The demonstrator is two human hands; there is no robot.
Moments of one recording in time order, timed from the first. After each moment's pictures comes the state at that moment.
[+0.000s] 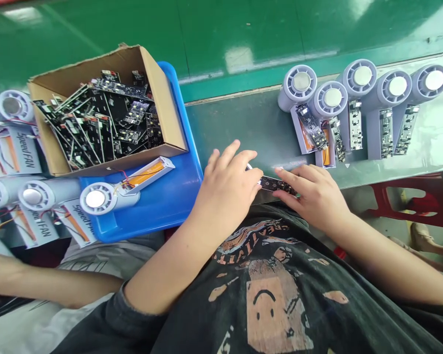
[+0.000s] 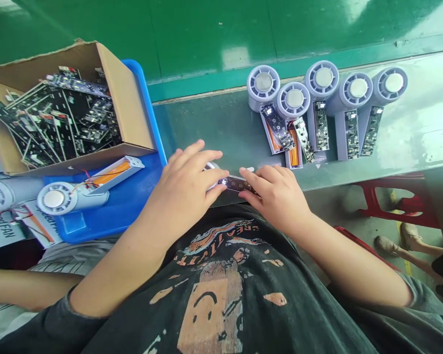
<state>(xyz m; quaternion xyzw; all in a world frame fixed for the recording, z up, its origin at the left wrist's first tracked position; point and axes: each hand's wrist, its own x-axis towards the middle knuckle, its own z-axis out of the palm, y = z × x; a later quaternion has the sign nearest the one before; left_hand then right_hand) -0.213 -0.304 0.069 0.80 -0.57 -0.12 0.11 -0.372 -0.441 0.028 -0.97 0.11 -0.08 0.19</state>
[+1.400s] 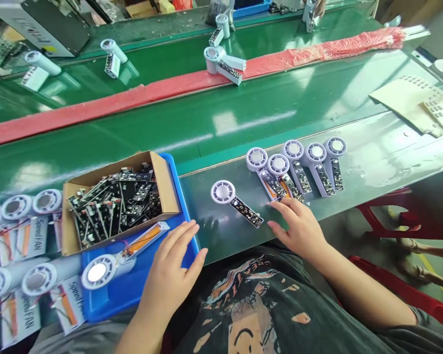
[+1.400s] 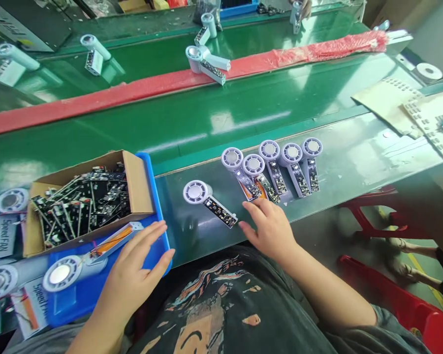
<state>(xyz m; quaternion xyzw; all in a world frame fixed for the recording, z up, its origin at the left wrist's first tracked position) -0.186 -0.228 0.048 0.80 -0.56 0.03 0.22 -0.392 -0.453 0.026 -0.95 0.19 -0.21 0.14</state>
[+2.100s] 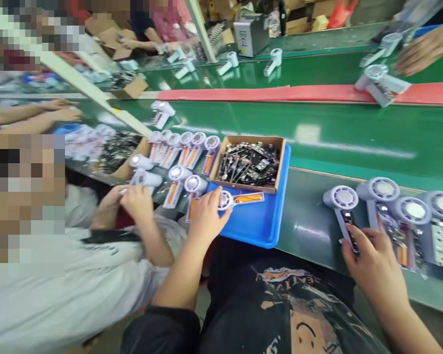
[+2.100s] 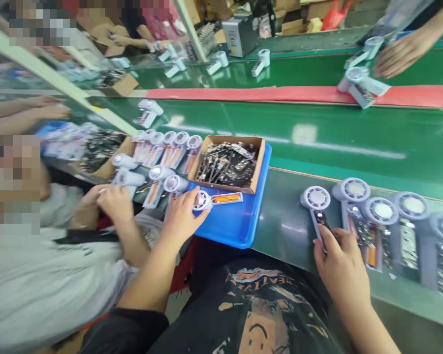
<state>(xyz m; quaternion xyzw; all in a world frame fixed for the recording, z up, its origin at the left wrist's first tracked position) -0.129 -0.130 0.034 0.97 -0.23 0.05 0.10 -0.343 -0.456 0.007 -0.97 0.11 -0.23 0.04</state>
